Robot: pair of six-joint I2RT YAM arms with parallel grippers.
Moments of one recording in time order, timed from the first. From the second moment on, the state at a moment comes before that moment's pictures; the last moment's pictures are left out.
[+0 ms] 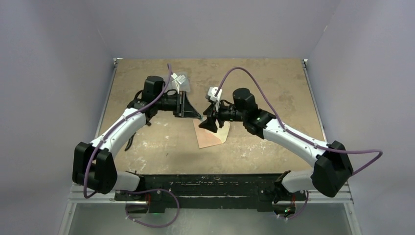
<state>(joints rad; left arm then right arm) -0.33 1.38 1.02 -0.24 0.97 -0.49 0.71 1.33 0.98 0.01 -0.57 -0.10</state>
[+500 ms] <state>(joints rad) -0.32 1.32 1.04 -0.27 0.99 -0.50 0.76 1.39 1.05 0.01 -0.52 -0.12</state>
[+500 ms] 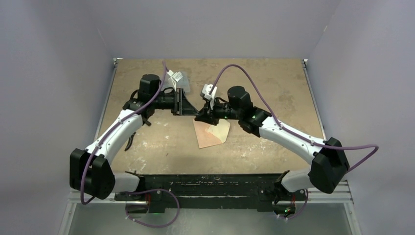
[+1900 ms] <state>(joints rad) -0.33 1.09 0.80 0.29 0.53 -0.75 0.74 1.53 0.97 0.66 -0.44 0.83</state>
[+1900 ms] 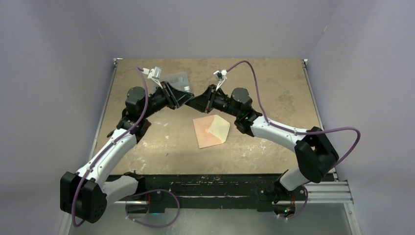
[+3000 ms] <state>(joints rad) -0.34 1.12 0.92 0.04 0.82 -0.33 0.77 1.40 1.25 0.13 -0.21 0.55</state>
